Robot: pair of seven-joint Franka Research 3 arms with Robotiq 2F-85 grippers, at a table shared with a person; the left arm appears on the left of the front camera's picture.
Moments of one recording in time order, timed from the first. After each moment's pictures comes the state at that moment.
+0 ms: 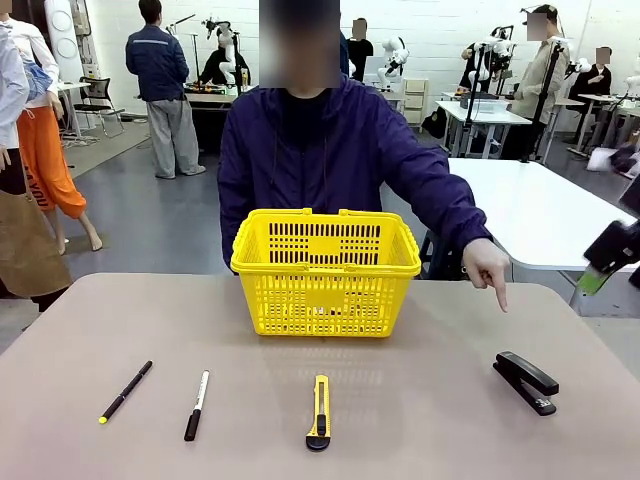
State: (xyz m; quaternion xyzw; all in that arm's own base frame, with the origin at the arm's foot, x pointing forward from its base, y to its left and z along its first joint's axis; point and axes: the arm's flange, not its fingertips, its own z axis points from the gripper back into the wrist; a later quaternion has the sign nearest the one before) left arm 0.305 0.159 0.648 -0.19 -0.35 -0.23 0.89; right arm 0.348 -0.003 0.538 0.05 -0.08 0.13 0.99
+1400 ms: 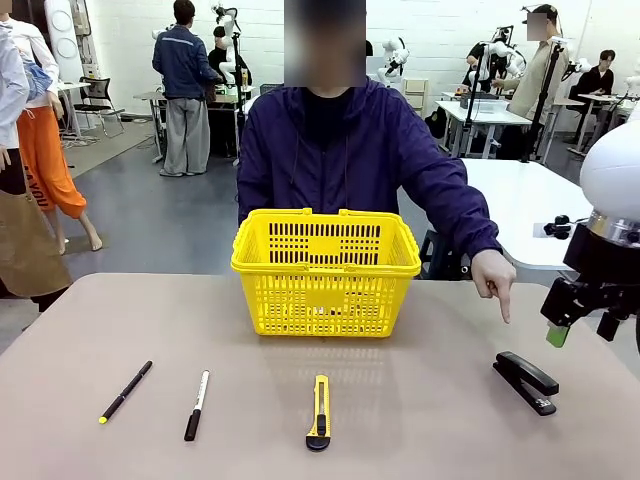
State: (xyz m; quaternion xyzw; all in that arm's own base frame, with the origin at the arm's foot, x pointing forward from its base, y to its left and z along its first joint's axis) left arm 0.305 0.159 0.648 -0.19 -0.35 -0.23 0.89; right arm 0.384 0.021 0.456 0.01 0.02 0.12 0.99
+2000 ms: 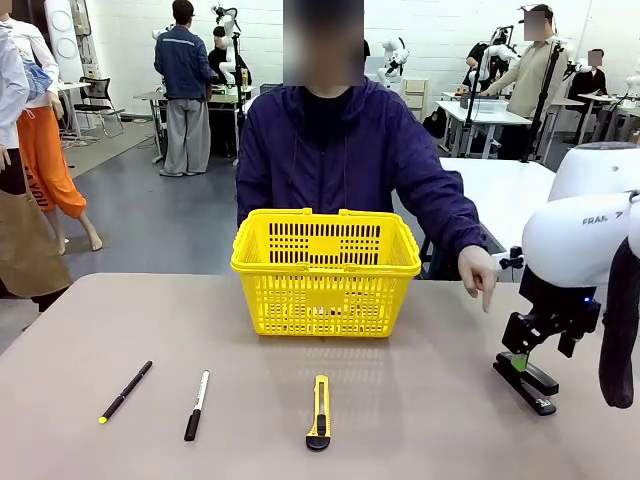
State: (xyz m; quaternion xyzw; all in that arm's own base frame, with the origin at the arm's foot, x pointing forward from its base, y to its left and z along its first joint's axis) left arm 0.305 0.159 0.648 -0.19 -0.35 -0.23 0.89; right arm 0.402 0.058 0.391 -0.04 0.00 0.16 0.99
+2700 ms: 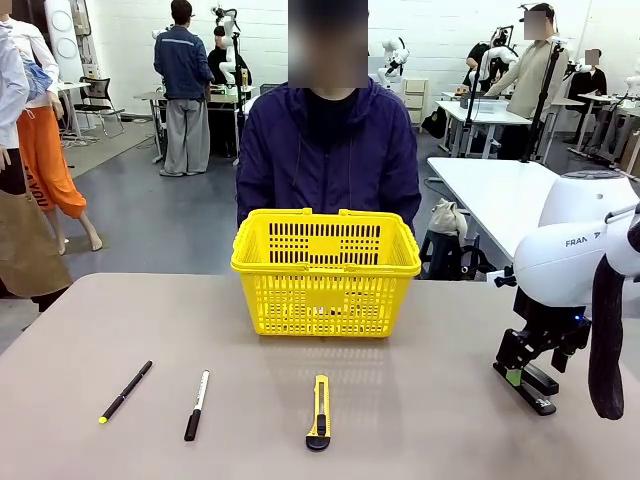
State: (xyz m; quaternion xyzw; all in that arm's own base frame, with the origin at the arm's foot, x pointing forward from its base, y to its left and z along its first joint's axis) left arm 0.305 0.159 0.648 -0.19 -0.35 -0.23 0.89; right arm 0.413 0.051 0.356 -0.03 0.01 0.16 0.99
